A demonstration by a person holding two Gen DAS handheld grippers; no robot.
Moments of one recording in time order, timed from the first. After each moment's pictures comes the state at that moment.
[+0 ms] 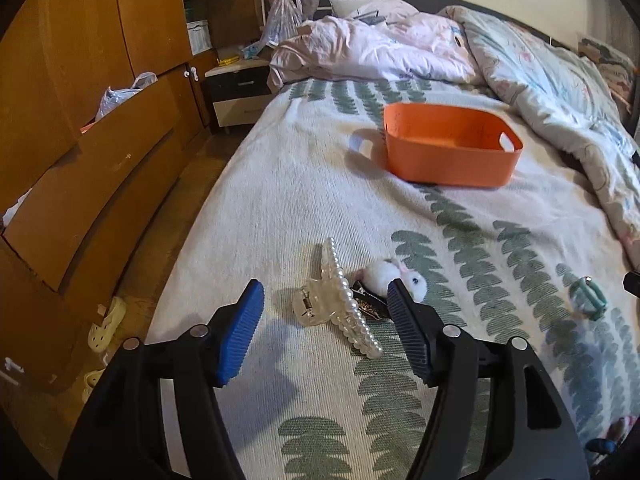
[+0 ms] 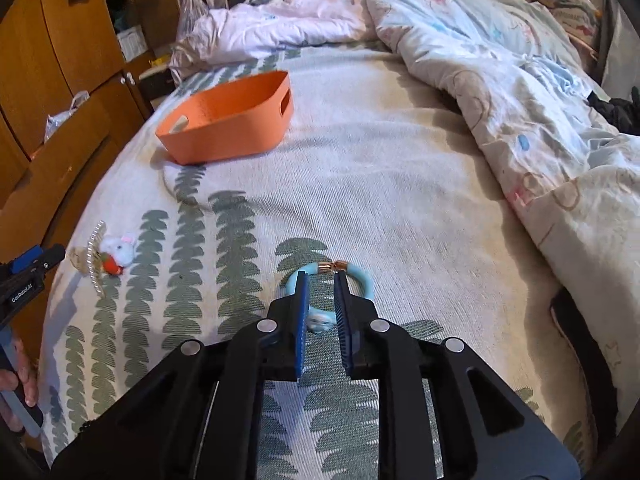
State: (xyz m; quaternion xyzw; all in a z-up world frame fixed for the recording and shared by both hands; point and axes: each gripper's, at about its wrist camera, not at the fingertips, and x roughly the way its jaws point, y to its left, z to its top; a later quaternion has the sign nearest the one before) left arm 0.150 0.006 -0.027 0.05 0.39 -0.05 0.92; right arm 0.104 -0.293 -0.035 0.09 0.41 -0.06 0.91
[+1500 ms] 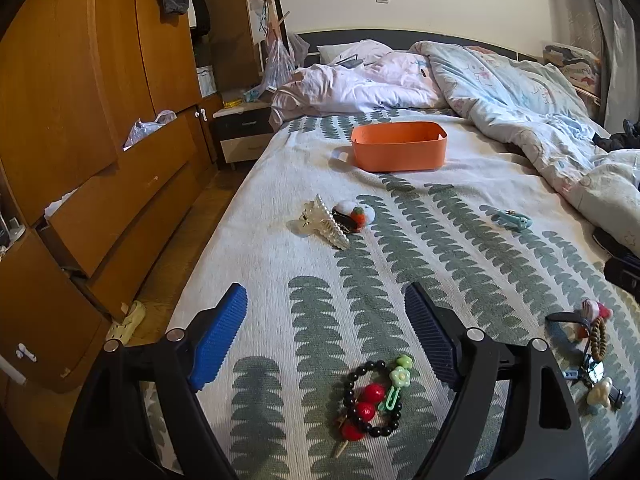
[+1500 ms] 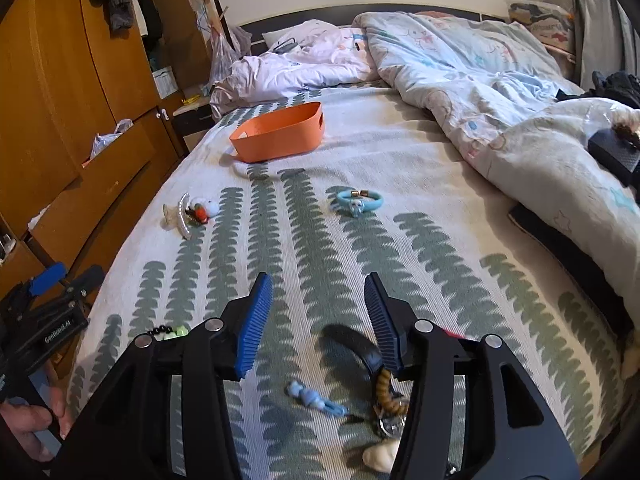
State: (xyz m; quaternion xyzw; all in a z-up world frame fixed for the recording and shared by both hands) left arm -0.023 0.008 -0.011 0.07 0.31 -0.06 0.94; right arm -0.082 -0.229 -0.016 0.11 0.33 -0.05 0.94
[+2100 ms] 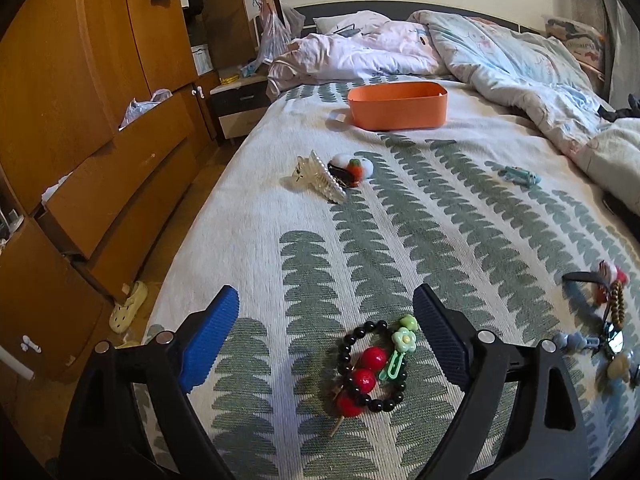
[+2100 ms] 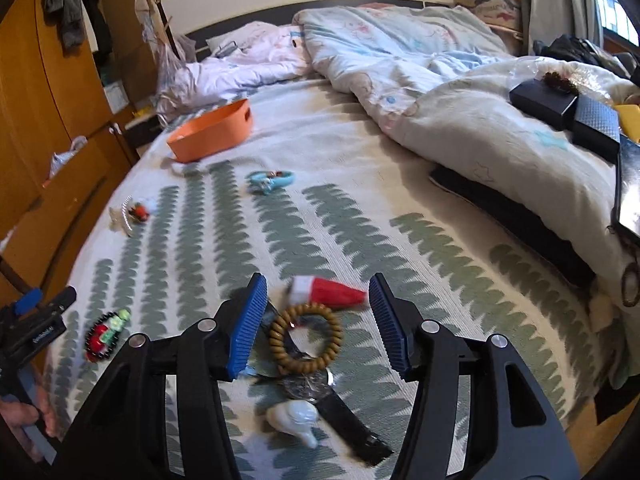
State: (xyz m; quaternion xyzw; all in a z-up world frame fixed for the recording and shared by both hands) left arm -0.028 0.001 -0.046 0.09 0.36 -0.05 0.93; right arm -0.124 -0.280 -0.039 0.14 0.35 -0.12 0.92
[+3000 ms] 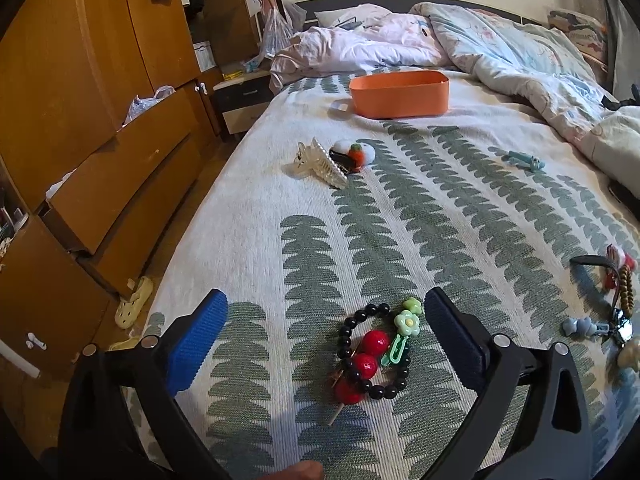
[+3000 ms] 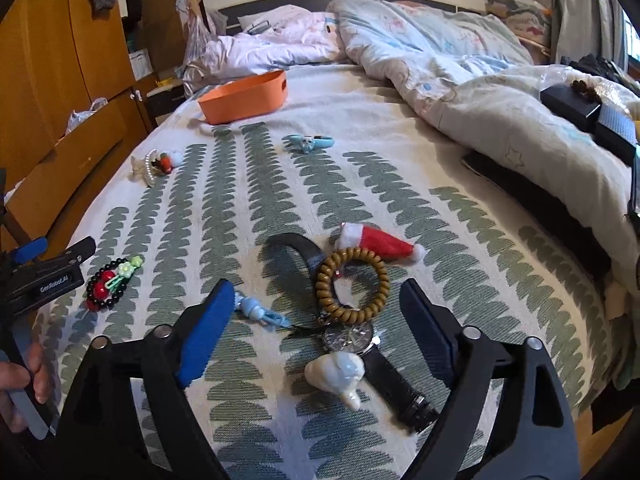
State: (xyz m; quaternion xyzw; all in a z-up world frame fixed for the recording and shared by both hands) left arm -0.034 -0.001 -0.055 0.10 0.36 -0.04 0.93; right arm -0.140 -0.231 -0.062 0.08 0.36 -0.09 0.93
